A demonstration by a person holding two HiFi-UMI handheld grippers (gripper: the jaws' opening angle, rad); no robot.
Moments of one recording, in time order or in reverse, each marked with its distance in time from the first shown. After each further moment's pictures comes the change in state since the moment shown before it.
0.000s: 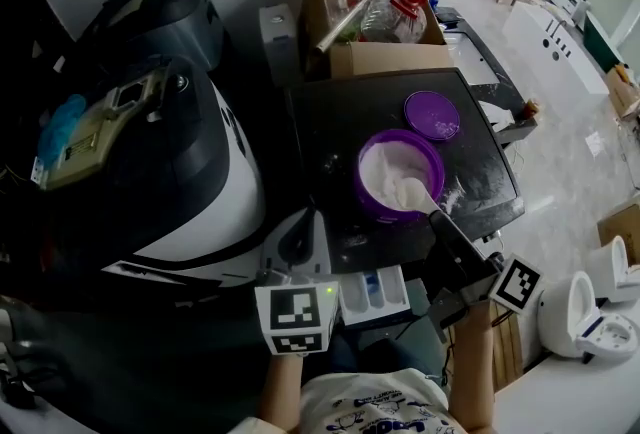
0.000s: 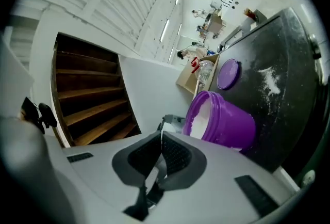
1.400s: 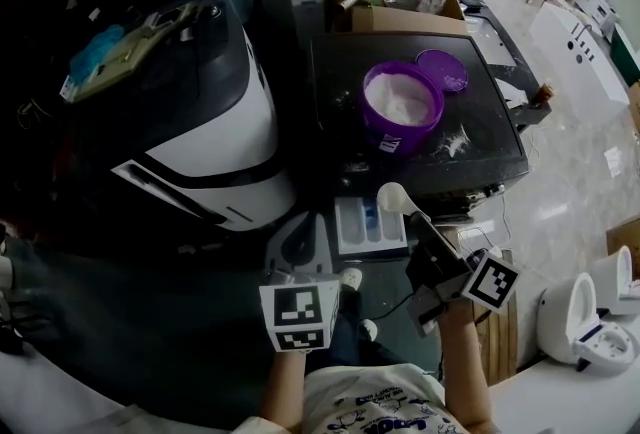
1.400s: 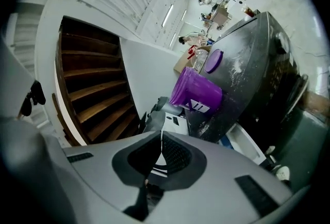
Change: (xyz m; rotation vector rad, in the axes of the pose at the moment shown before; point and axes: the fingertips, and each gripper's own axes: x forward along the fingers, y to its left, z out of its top) left arm -0.130 -0.064 -0.086 -0.048 0.068 0.119; right arm -0.102 -0.018 -0.102 -0.098 0.173 -0.043
